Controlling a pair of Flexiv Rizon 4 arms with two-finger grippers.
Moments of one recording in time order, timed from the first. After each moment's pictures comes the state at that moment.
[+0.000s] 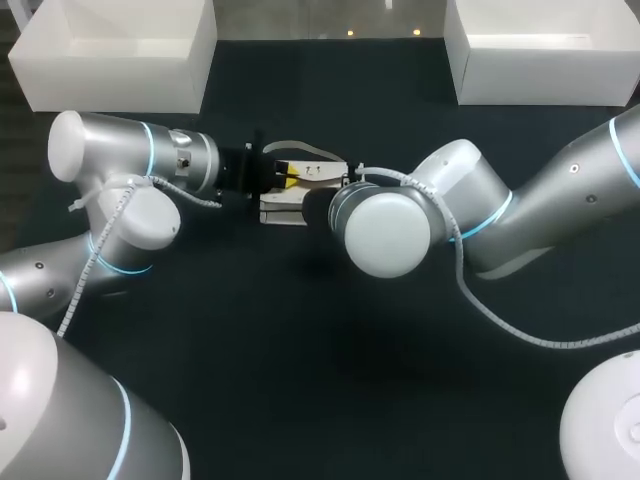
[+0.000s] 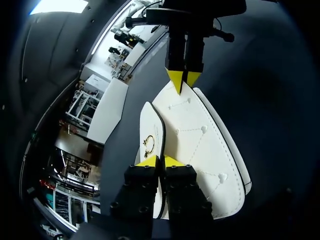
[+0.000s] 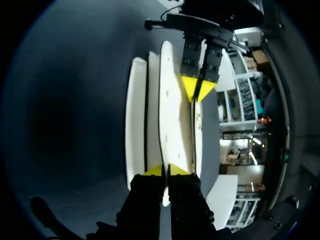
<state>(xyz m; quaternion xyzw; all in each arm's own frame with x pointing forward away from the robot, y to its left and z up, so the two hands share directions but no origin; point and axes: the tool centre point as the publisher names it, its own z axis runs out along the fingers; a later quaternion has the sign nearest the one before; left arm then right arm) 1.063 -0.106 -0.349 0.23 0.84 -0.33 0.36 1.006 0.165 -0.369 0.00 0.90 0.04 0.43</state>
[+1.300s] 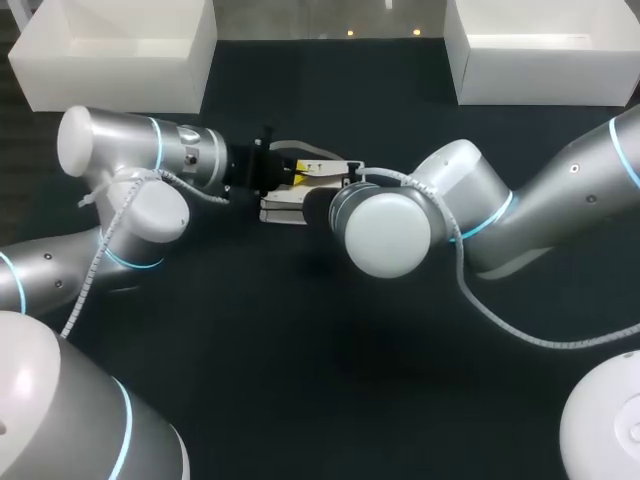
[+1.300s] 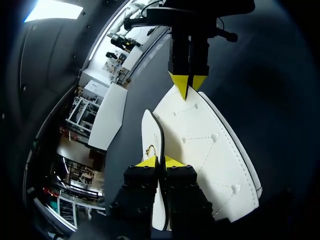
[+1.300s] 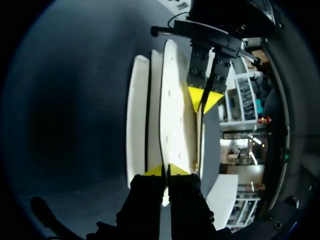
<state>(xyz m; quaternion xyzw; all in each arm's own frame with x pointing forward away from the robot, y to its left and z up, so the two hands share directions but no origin) 1.066 -0.125 -0.344 0.26 0.83 -0.33 0.36 1.006 0.164 -0.369 0.00 0.90 0.04 0.43</state>
